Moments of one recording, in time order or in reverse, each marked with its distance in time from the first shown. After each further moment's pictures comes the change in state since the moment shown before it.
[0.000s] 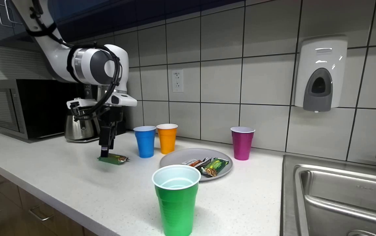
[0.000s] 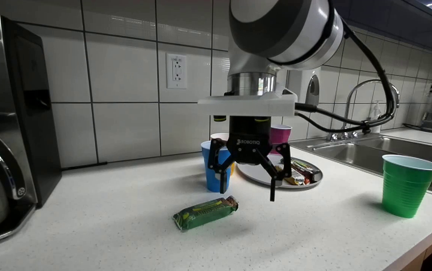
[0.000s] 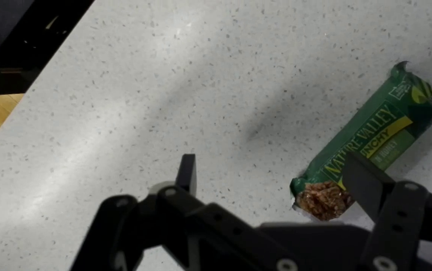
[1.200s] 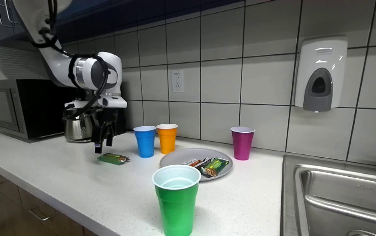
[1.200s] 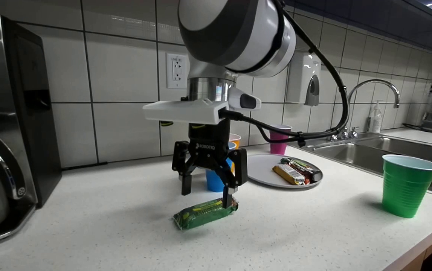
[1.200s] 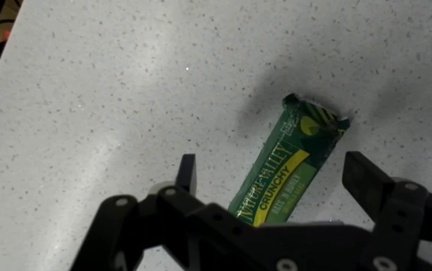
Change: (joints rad) arm 0.091 0.148 -0.002 0.182 -0.016 0.010 0.298
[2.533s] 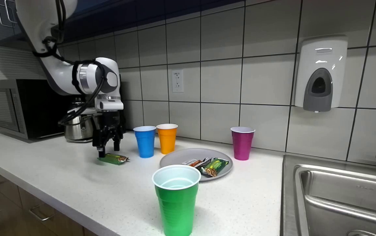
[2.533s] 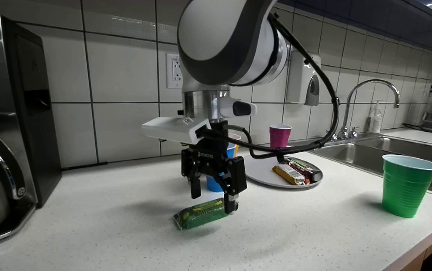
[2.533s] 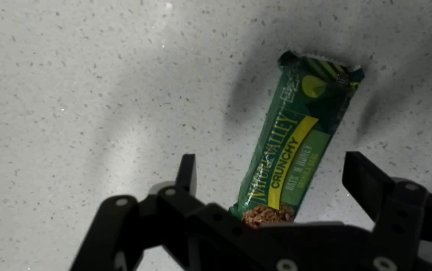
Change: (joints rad) arm 0.033 0.048 -0.031 0.033 -0.168 -0.014 0.321
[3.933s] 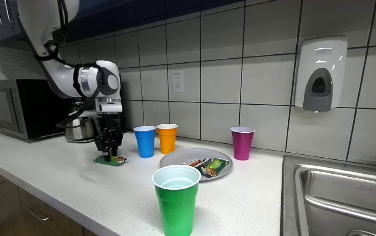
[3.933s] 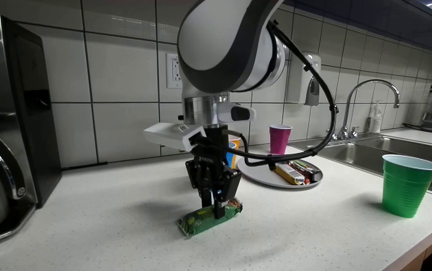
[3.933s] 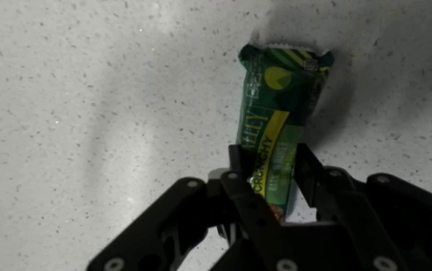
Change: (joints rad) arm 0.004 0.020 -0.007 0.007 -0.016 0.001 0.084
